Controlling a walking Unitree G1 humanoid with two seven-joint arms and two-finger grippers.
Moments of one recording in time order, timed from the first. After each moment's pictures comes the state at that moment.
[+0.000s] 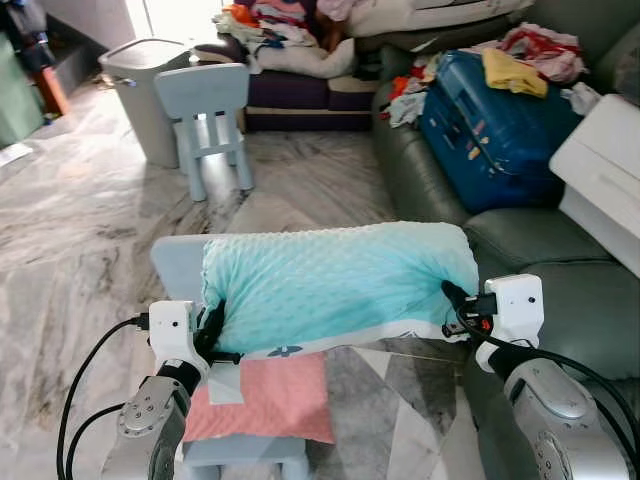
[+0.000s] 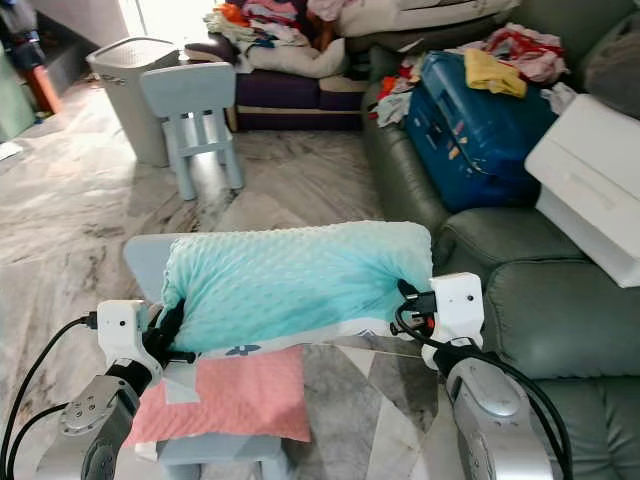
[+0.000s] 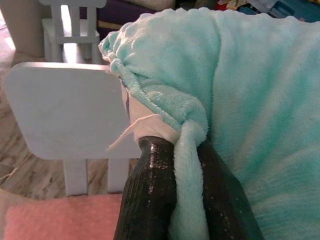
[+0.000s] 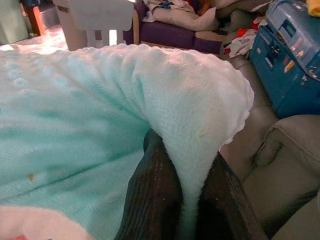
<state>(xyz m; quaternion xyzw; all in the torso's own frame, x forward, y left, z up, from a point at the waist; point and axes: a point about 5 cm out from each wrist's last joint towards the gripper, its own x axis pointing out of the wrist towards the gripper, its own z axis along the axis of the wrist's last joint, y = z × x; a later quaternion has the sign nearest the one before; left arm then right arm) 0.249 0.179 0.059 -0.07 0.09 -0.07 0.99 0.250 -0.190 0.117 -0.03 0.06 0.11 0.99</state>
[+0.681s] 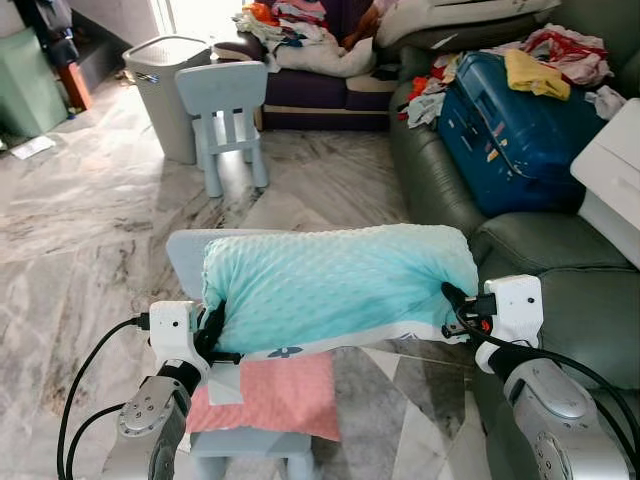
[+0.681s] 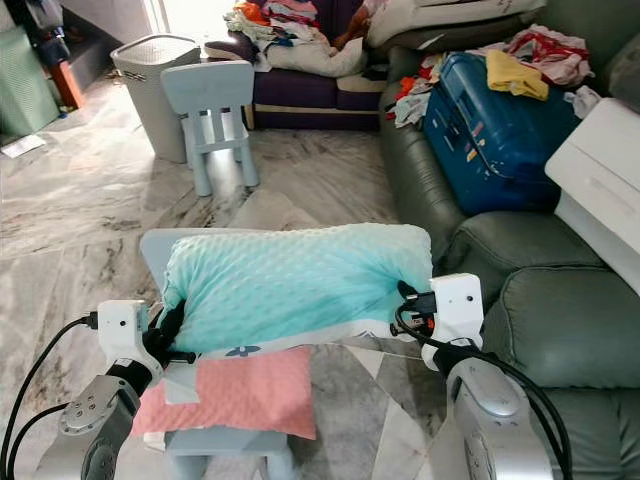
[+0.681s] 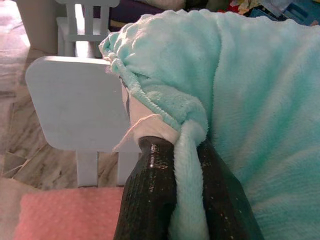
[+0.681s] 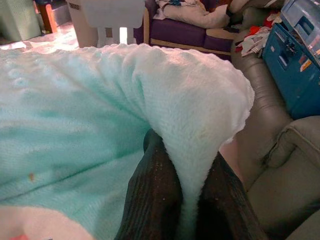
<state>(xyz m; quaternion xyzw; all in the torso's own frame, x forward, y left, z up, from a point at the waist) 0.250 0.179 0.059 -0.08 0.10 -0.07 0.99 0.250 -0.190 0.116 -0.03 0.07 0.11 0.99</state>
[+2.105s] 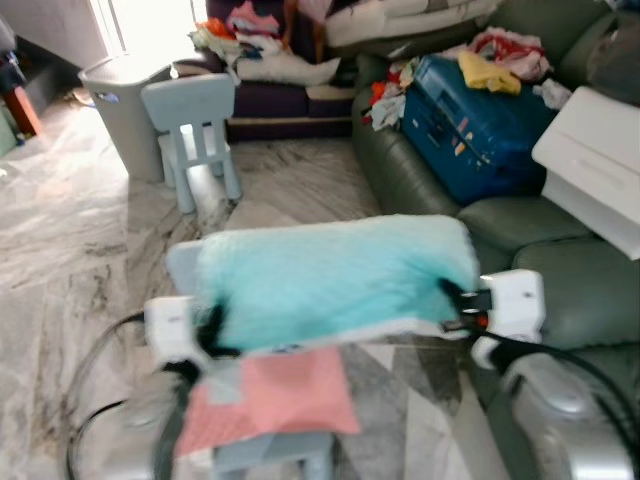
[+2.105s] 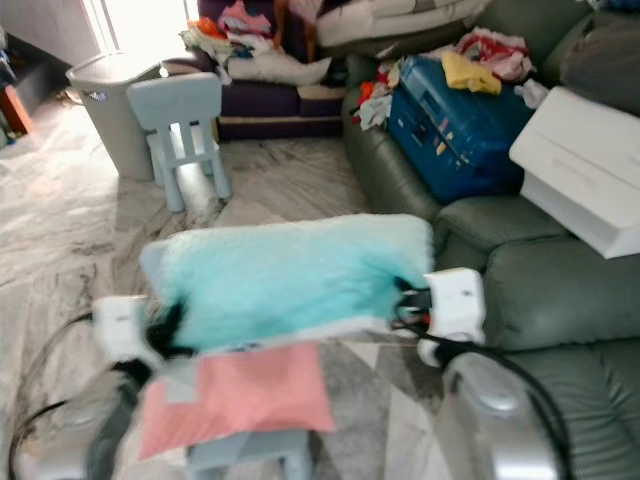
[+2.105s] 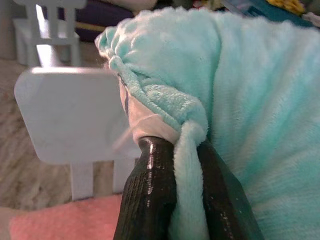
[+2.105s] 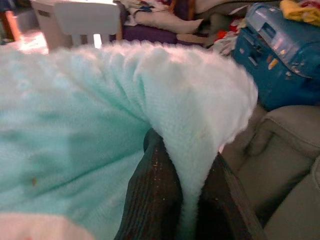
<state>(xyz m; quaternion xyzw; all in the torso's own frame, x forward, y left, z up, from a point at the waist) 0.255 0.169 0.061 -0.09 0.10 -0.09 0.99 0.253 -0.194 0.122 -0.04 0.06 0.10 0.99</state>
